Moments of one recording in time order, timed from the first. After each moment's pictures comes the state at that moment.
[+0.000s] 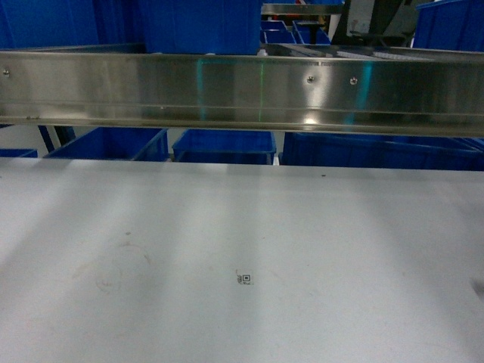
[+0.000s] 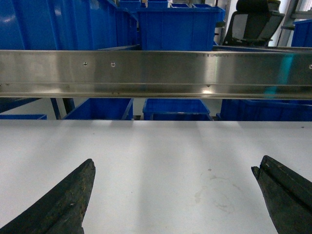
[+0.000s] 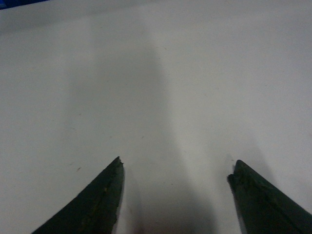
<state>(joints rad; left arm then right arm) 0.00 0.01 0.01 0.00 0.00 0.00 -0.16 1.95 0.64 0.74 0.05 0.12</state>
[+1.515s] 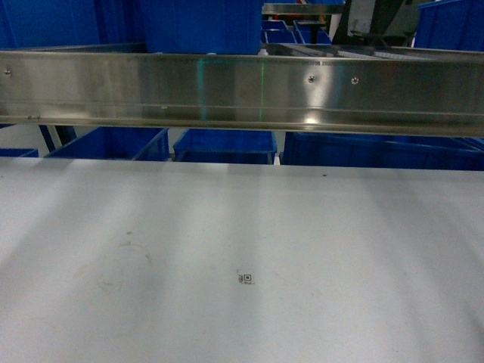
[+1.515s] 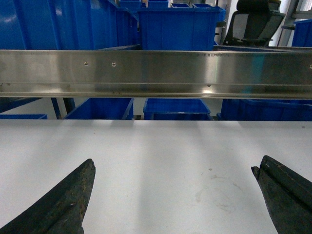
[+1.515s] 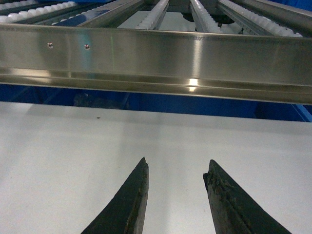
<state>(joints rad) 0.00 0.01 0.01 0.00 0.00 0.00 -0.07 1.08 0.44 0.40 -0.12 -0.03</state>
